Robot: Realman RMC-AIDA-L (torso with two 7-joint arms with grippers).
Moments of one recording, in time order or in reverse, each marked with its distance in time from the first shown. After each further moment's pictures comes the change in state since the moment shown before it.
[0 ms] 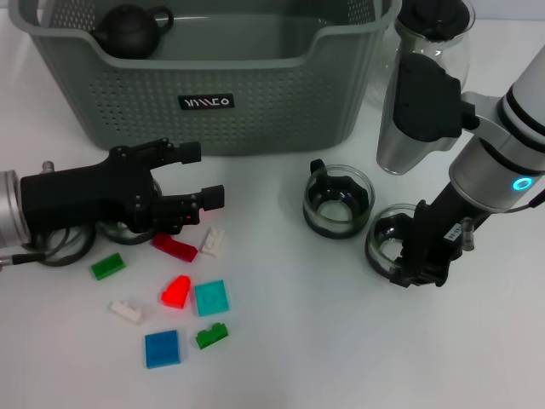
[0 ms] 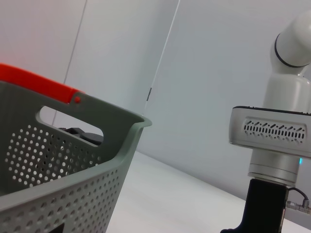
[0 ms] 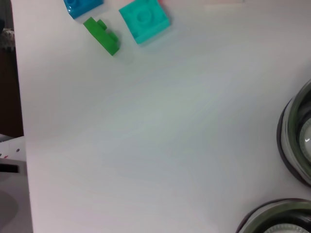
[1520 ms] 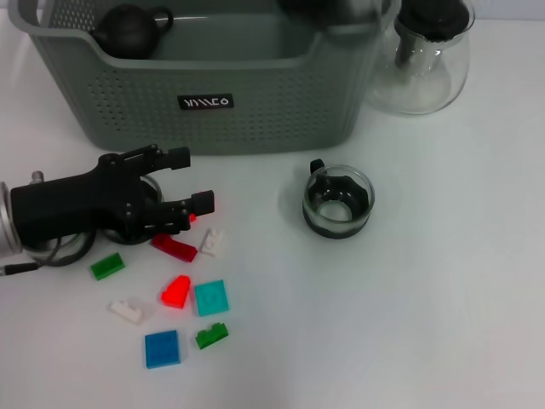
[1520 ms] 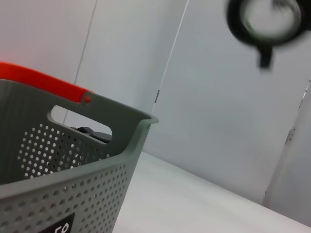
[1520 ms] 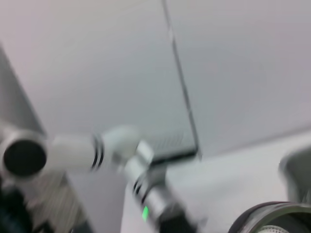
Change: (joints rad) left arm 0.026 0.001 -0.026 -0.014 0.005 0.002 0.033; right arm 0.138 -0.146 0.625 -0.238 0.654 -0.318 0.095
